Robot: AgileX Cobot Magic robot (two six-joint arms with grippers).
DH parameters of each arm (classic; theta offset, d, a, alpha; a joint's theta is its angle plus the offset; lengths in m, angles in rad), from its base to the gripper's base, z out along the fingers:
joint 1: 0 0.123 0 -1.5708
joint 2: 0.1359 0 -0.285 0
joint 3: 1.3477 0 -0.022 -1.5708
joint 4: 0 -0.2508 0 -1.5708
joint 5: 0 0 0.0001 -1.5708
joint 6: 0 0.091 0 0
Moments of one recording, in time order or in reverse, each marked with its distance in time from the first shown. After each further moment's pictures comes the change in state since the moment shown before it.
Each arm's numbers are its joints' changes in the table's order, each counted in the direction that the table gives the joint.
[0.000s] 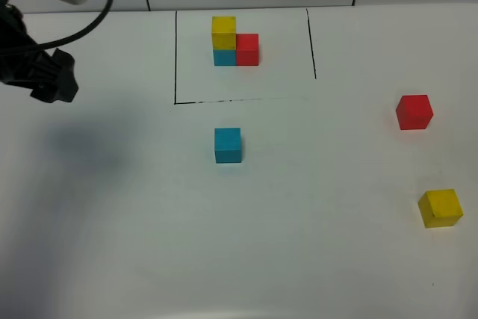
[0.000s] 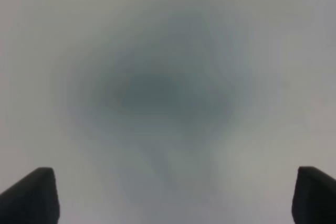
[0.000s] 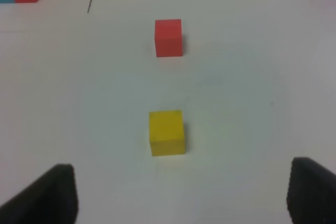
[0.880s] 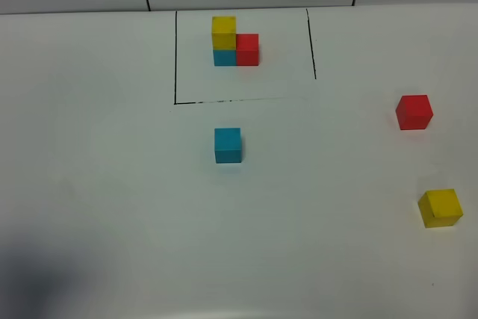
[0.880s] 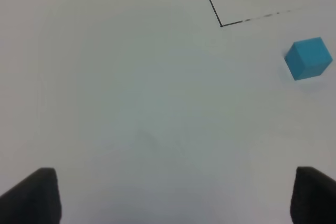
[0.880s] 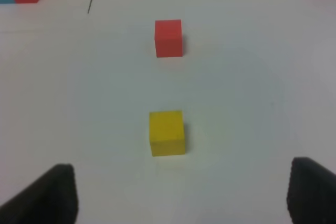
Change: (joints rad) left arm 0.011 -0.938 0.530 0.052 0.054 -0.167; right arm 0.000 0.000 0.000 0.000 0.000 0.000
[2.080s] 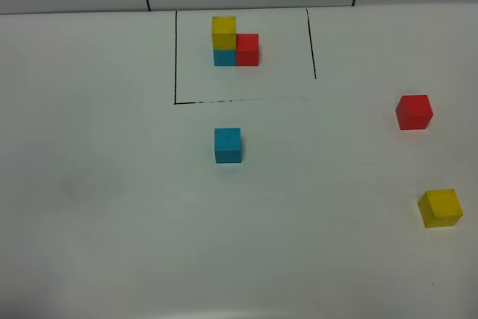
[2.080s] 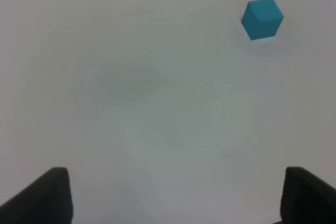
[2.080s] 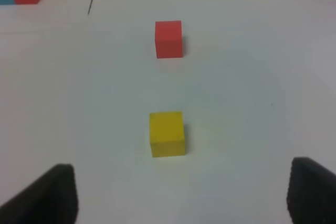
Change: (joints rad) left arm 0.000 -0.515 0.214 0.079 -0.183 -0.008; right arm 0.000 0.000 0.000 0.000 0.002 0.001
